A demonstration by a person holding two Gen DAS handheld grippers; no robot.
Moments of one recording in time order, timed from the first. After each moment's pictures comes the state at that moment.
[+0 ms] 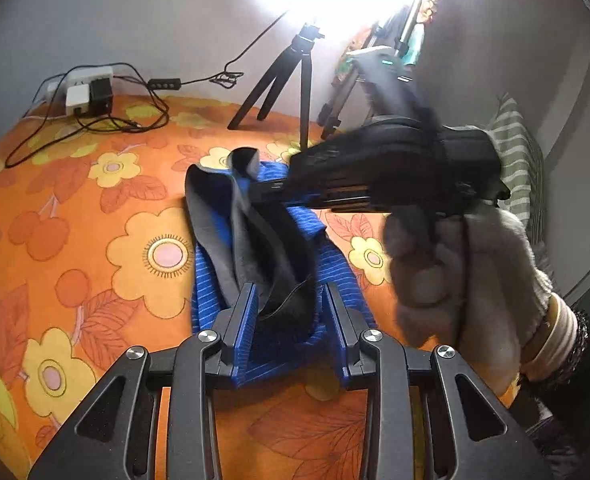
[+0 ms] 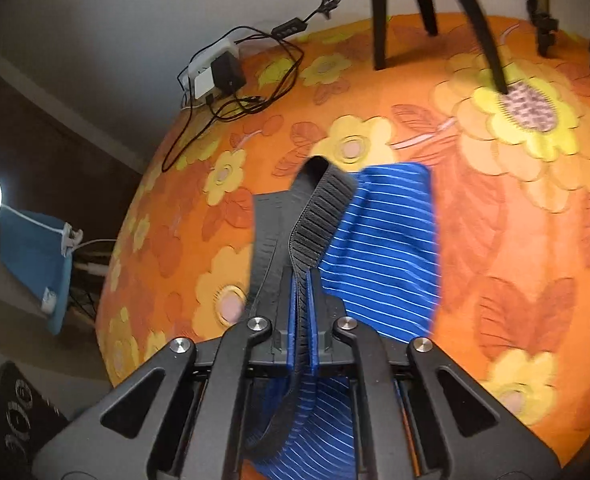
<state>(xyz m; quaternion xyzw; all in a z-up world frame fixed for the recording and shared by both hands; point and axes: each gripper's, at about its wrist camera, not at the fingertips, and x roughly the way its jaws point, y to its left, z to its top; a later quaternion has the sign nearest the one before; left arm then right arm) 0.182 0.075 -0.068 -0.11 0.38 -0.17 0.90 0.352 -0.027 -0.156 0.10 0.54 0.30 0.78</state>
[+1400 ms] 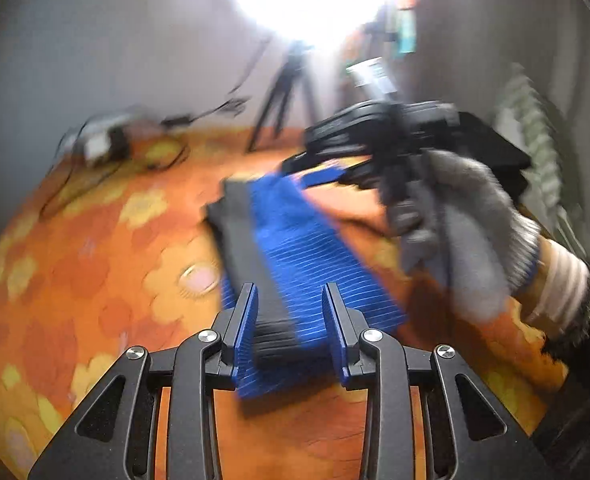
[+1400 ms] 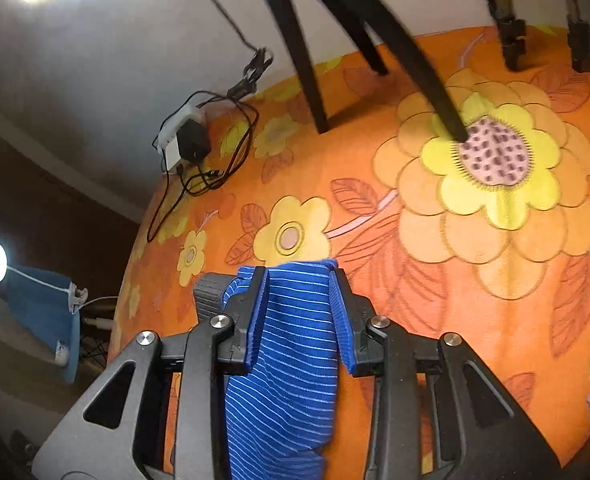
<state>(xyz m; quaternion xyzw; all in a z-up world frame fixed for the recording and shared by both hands) 0.169 0.049 -0.053 0.00 0.35 -0.13 0.93 0.409 -0.081 -0.154 0.17 0.51 0.27 0.80</state>
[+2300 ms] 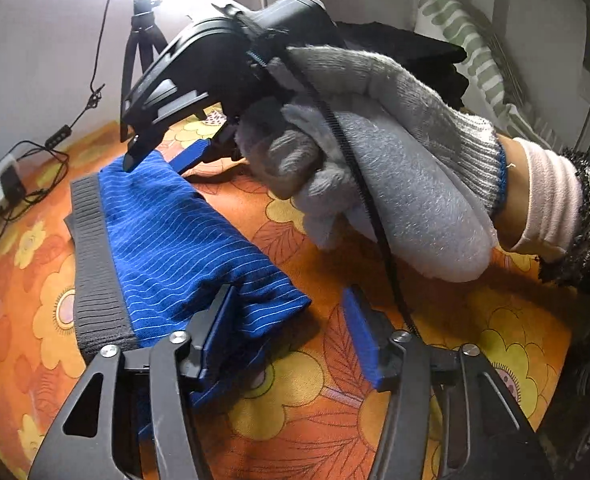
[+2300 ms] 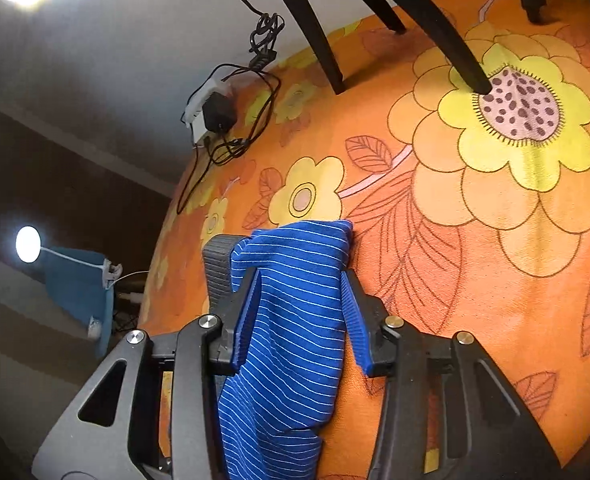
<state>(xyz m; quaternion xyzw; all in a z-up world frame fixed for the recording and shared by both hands) 0.184 -0.023 -0.096 0.11 0.40 -0.25 0.88 0.407 -0.084 -0.181 0.19 0.53 0.35 0.75</state>
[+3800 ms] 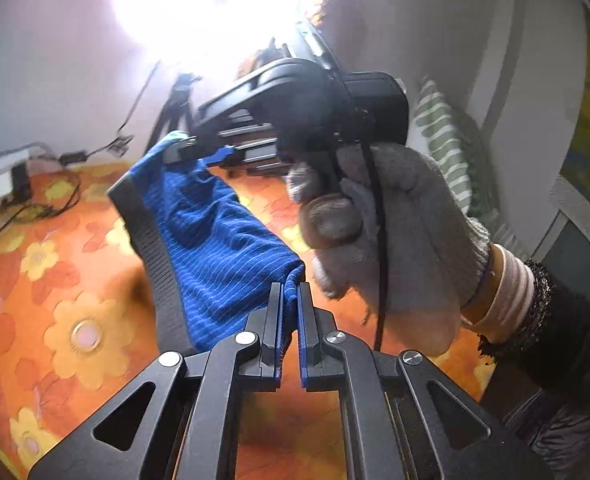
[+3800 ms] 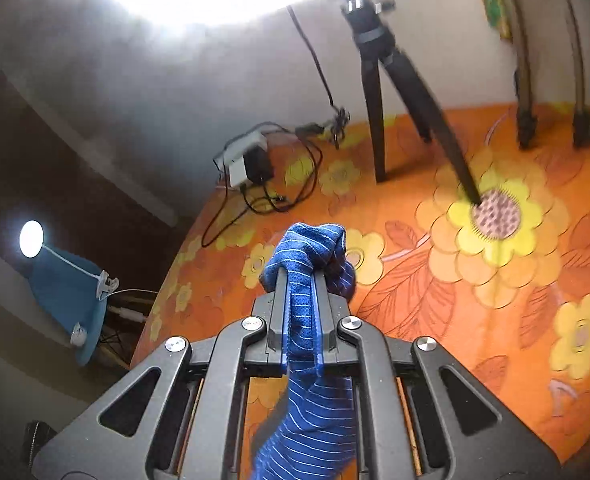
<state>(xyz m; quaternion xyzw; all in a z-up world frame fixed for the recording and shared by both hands) 0.177 0.006 -0.017 -0.05 0.31 -0.29 0.90 0.367 -0.085 -0.073 0.14 0.44 0.33 0.83</state>
